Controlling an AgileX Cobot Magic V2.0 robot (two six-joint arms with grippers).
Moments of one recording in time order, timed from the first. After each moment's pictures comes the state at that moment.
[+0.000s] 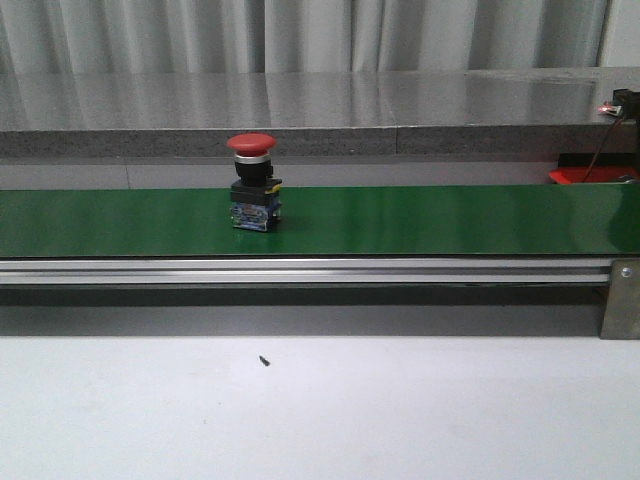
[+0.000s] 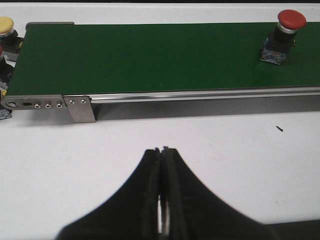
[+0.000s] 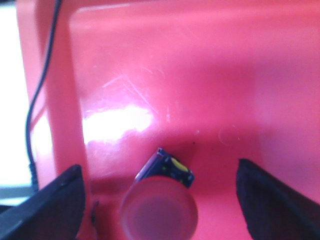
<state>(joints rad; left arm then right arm) -0.03 0.42 -0.63 -0.17 0.91 0.09 -0.24 2.21 -1.96 0.08 0.96 -0.11</state>
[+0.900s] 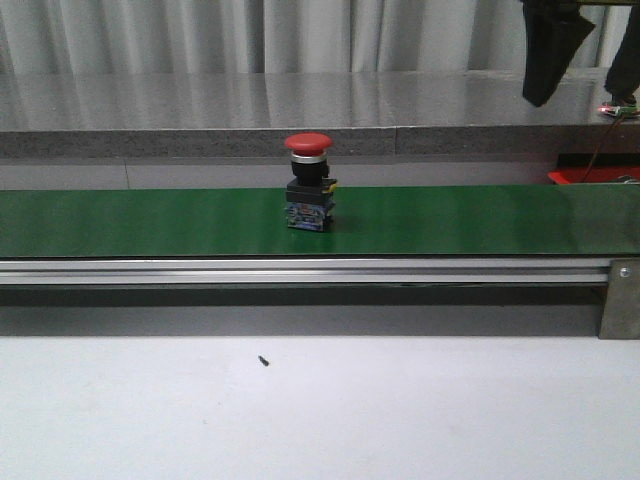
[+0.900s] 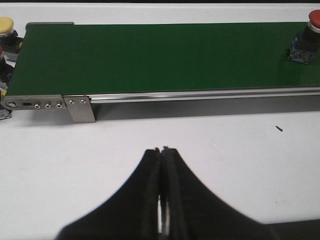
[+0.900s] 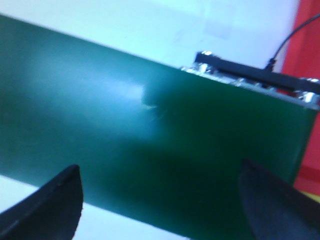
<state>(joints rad) -0.03 0.42 -0.63 -0.17 0.91 0.09 0.15 1.74 -1.60 0.09 1.11 -0.15</state>
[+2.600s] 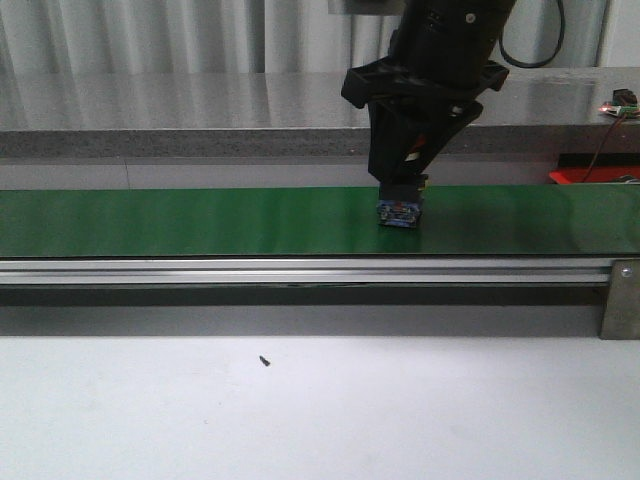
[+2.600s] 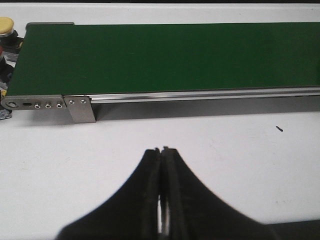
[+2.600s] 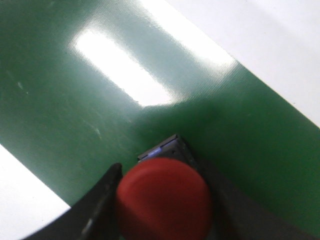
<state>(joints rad) -0.03 0.42 -0.63 -0.17 0.91 0.09 0.40 1.88 -1.57 0.17 0.88 -0.27</state>
